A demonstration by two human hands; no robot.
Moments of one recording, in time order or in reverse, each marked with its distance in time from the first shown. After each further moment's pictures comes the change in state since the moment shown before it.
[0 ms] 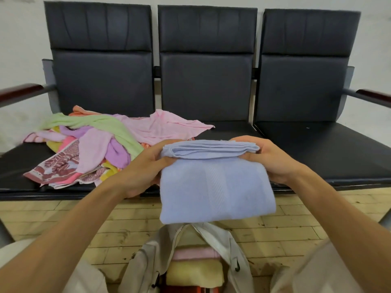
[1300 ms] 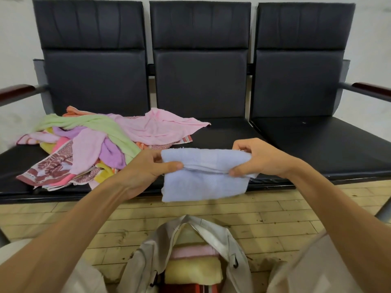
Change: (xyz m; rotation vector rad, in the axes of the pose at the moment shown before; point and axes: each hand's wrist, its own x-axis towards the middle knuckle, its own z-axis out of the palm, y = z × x) left_hand 0.011 -0.008 0.011 -0.062 0.063 -0.095; right_hand 0.001 -0.005 -0.005 -0.566 -0.056 0.100
